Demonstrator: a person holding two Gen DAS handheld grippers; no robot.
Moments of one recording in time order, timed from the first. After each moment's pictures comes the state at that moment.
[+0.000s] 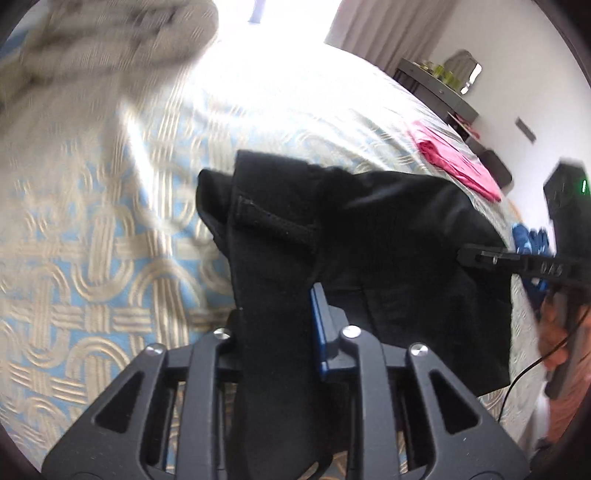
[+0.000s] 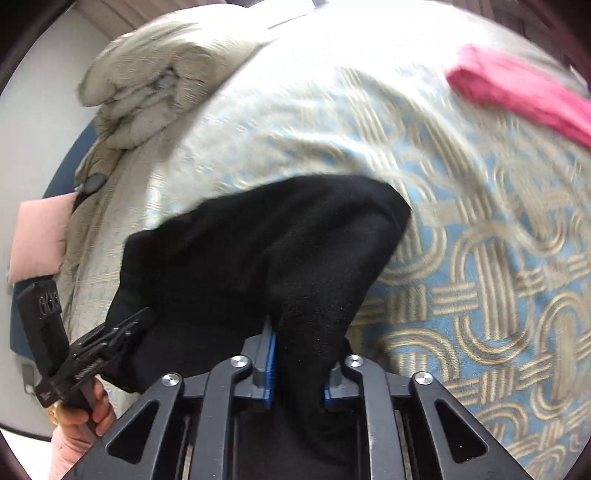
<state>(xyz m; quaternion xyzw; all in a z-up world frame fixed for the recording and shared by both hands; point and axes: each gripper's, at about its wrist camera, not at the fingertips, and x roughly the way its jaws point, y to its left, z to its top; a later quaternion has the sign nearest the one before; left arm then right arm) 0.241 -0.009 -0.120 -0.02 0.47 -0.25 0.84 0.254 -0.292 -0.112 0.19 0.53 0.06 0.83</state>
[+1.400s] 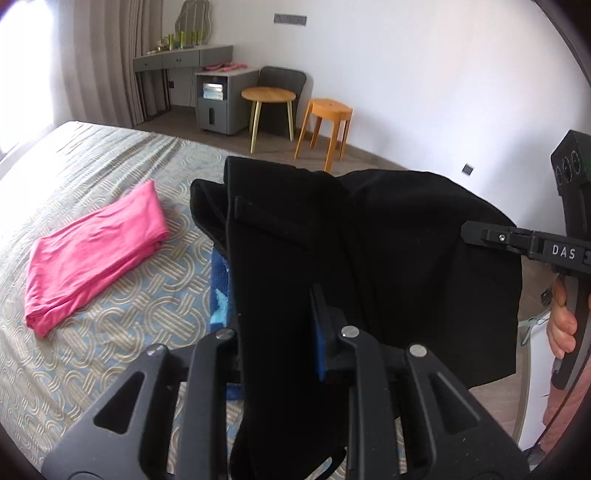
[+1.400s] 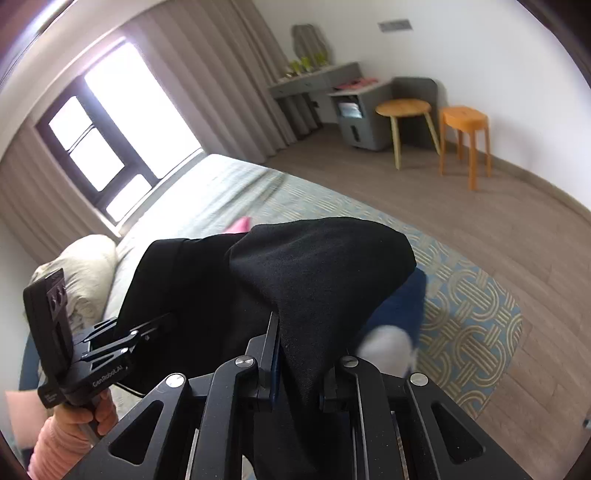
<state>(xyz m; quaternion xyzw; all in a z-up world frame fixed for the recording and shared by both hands) 0.108 -0.554 0.006 0.21 0.37 -0.57 0.70 -0.098 -0.705 0.044 0.33 0.33 -0.27 0.85</state>
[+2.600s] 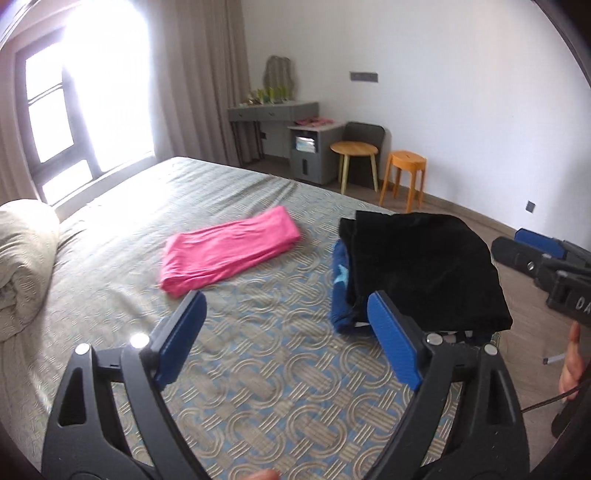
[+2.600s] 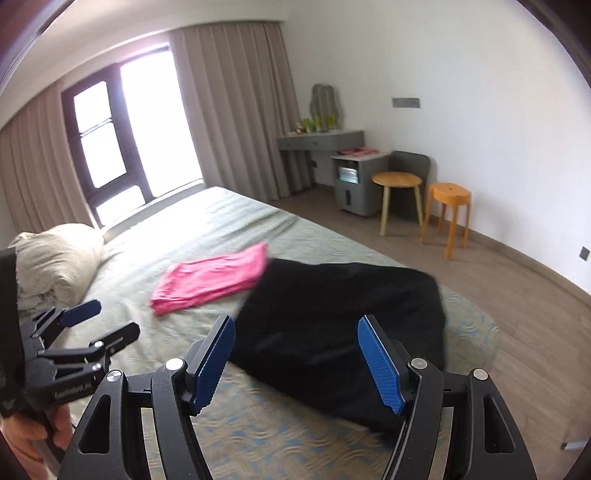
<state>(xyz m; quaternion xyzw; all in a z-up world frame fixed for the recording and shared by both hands) 0.082 -0.343 0.084 0.17 0.25 -0.45 0.84 -0.101 -0.511 0.099 0.18 0.25 -0.32 0.90</state>
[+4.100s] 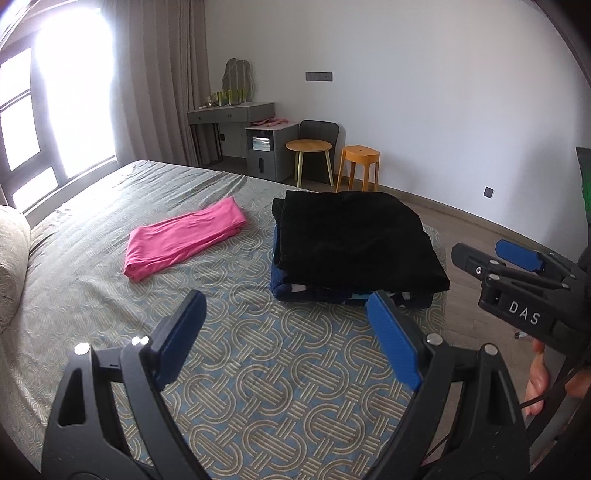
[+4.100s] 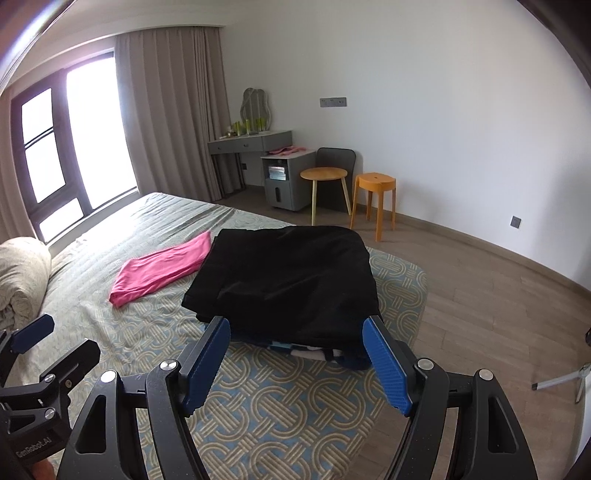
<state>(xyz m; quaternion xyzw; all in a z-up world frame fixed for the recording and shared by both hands) 0.015 -0.322 0.071 0.18 0.26 -0.52 0.79 -0.151 -0.454 0.082 0.19 0.25 -0.47 0.82</state>
